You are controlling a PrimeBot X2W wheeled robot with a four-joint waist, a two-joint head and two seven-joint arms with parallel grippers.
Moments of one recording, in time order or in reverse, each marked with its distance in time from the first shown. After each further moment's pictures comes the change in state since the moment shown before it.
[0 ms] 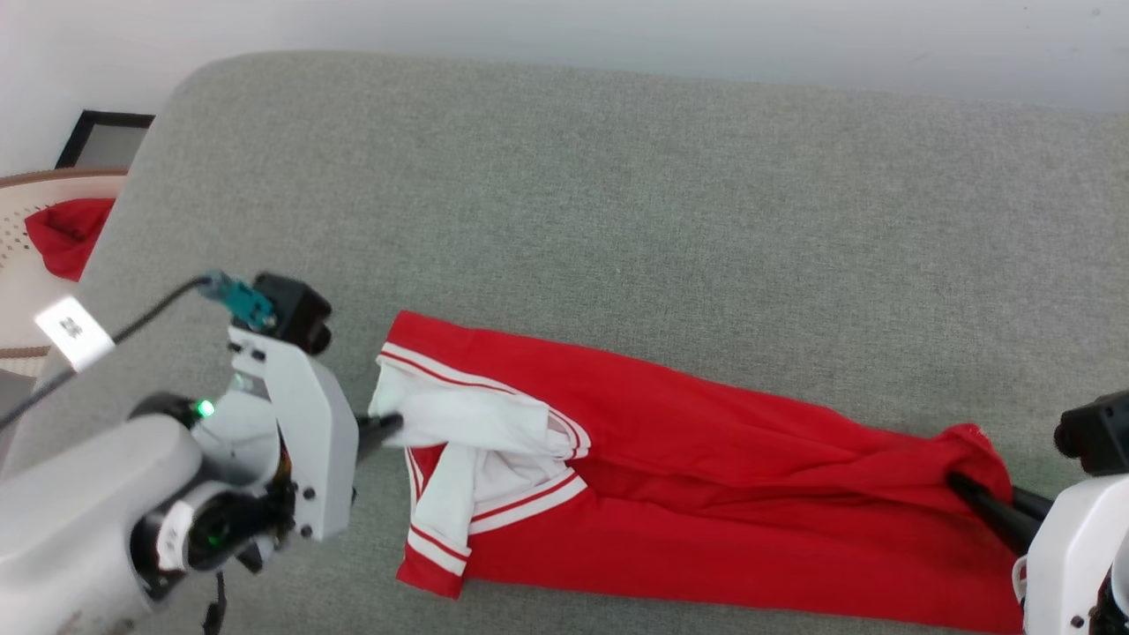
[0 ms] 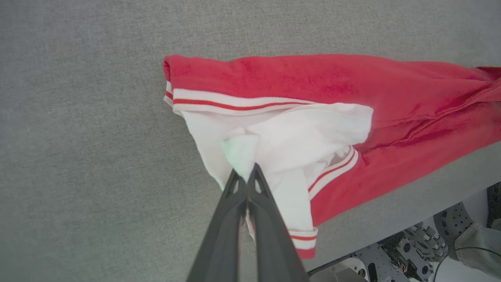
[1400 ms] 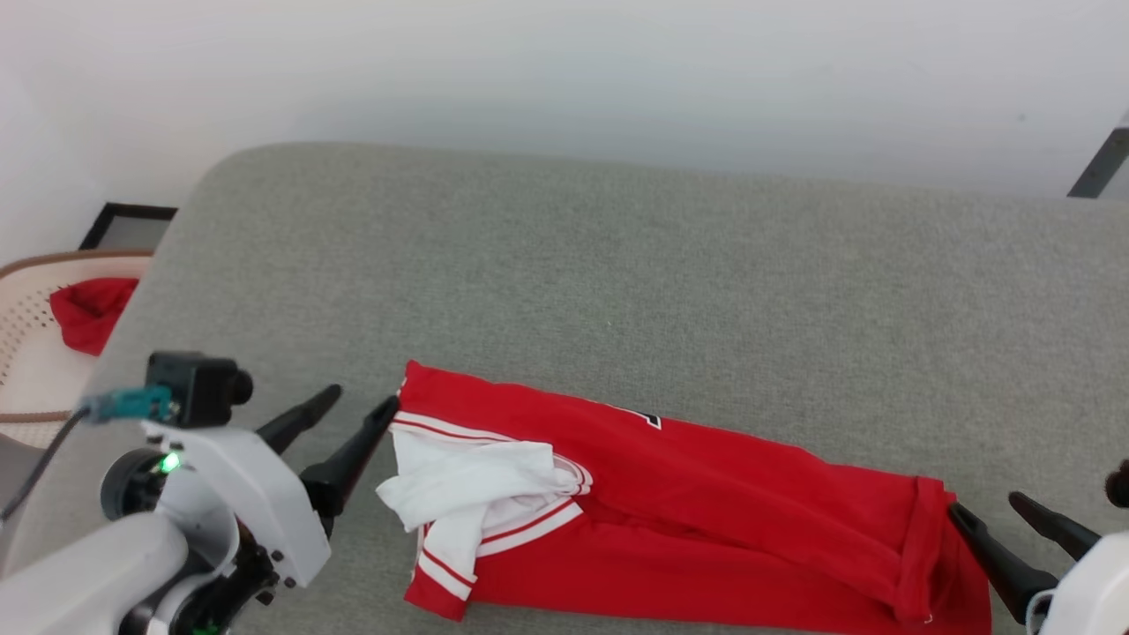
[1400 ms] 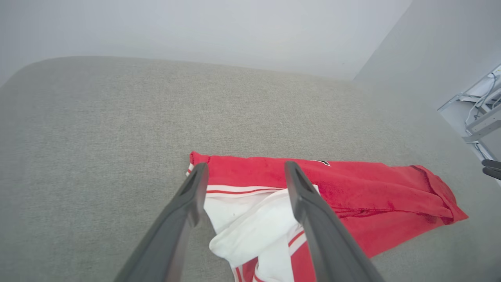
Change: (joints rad) left arm 0.251 0.036 0.104 -0.044 0.023 -0.019 -0.500; right arm 0.149 0.200 -0.175 -0.059 -0.068 0.000 -0.045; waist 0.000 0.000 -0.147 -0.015
